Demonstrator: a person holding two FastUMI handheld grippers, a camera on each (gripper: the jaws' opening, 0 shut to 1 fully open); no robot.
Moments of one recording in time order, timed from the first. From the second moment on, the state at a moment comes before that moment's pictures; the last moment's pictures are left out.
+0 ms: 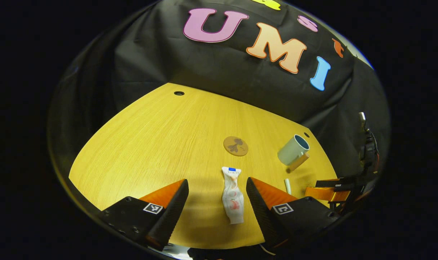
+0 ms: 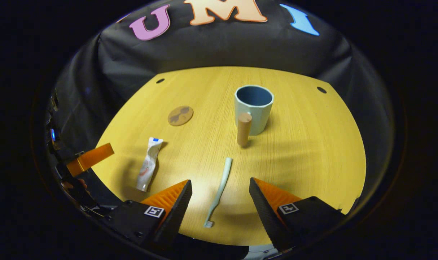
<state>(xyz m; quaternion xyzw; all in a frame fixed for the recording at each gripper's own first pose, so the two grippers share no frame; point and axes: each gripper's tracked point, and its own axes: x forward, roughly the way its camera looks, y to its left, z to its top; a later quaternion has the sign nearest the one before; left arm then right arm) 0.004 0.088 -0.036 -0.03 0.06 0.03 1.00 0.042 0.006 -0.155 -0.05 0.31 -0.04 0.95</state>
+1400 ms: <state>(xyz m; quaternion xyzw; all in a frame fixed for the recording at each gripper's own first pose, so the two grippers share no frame) 0.035 0.090 -0.055 -0.02 0.11 0.03 0.99 0.102 -0.006 -0.202 -0.01 0.44 -0.08 0.89</state>
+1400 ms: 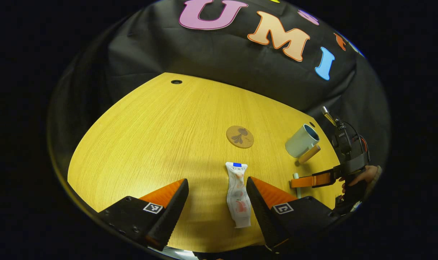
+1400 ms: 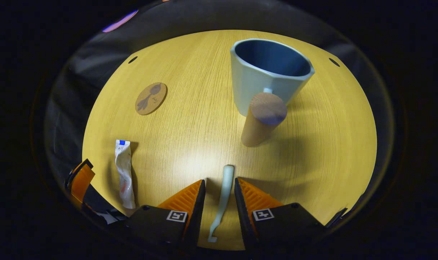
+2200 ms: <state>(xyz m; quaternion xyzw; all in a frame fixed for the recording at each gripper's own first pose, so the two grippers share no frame) 0.045 0.068 -0.080 -0.01 0.18 0.00 0.98 0.101 -0.015 -0.202 -0.05 0.44 -0.11 0.89</state>
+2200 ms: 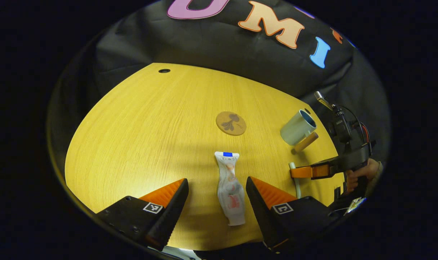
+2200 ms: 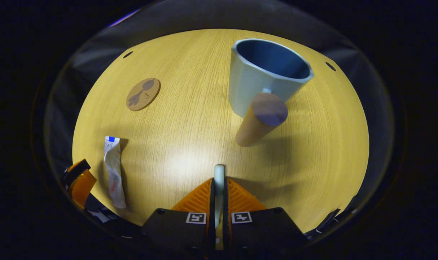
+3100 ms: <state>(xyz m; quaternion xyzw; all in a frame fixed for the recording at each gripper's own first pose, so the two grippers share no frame) 0.085 0.057 -0.107 0.03 0.34 0.04 0.94 0.102 -0.014 -0.198 -0.07 0.42 -0.10 0.90</state>
